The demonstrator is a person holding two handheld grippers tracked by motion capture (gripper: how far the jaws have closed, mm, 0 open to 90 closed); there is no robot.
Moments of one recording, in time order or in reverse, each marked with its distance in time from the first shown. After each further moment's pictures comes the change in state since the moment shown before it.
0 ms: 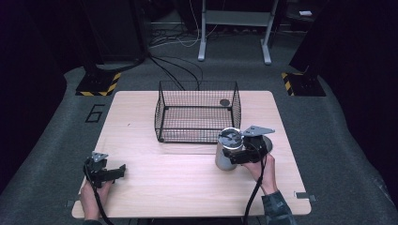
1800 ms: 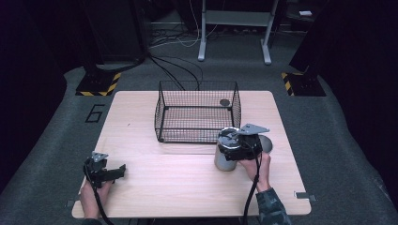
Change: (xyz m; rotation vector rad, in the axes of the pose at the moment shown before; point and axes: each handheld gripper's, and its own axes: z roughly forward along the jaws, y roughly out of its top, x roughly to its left) left arm 0.000 0.000 0.000 0.005 -0.002 -0.001; right arm 0.005 0.006 0.011 -0.056 -0.030 -0.021
